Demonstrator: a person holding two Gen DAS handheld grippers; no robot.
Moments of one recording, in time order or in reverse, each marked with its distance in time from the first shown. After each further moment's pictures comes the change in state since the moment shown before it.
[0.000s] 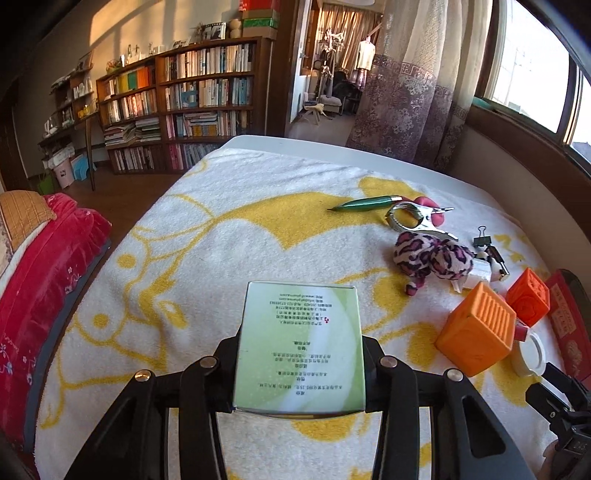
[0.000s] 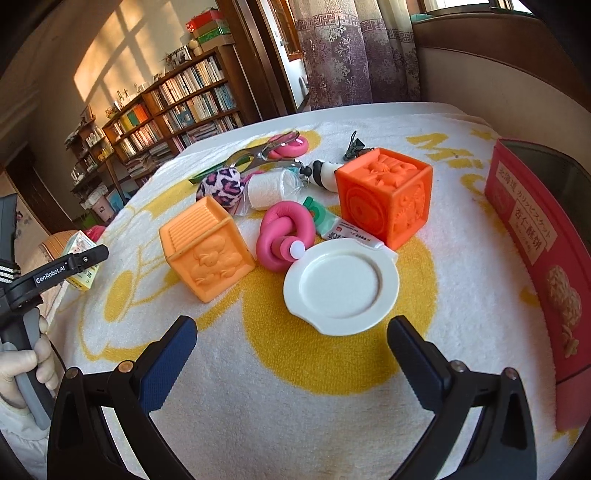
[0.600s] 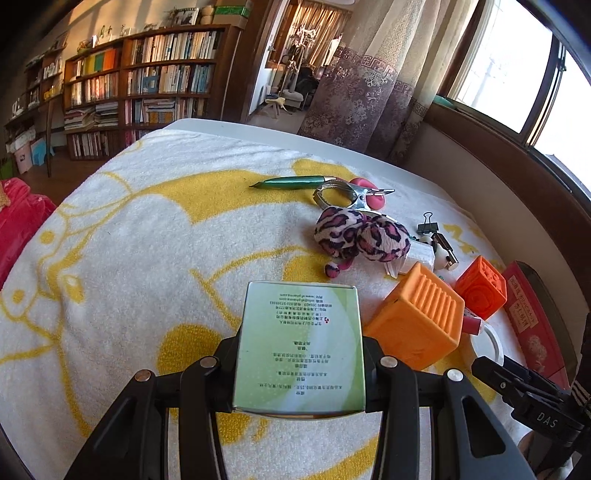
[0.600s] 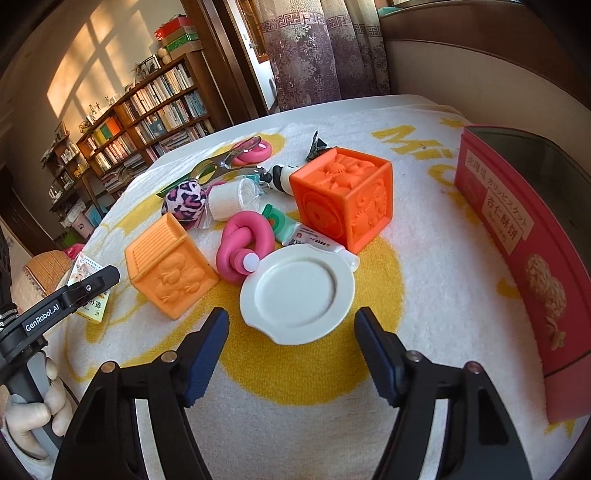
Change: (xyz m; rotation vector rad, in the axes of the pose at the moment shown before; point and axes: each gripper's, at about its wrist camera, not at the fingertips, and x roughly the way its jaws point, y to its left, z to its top) left arm 0.028 -0.032 -0.017 -0.041 0.028 -0.198; right arm 0.011 -0.016 0.011 0.075 0.042 -0.097
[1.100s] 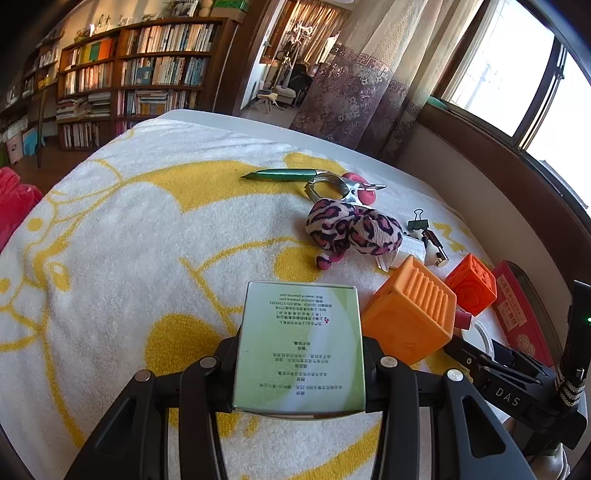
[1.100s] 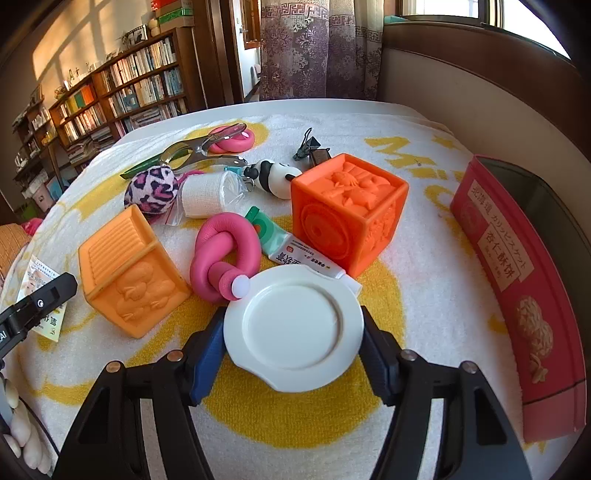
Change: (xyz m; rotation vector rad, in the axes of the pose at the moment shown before) left arm 0.000 0.001 -0.004 -0.011 0.010 -0.052; right arm 0.020 0.018 0.011 -0.074 0.008 -0.178
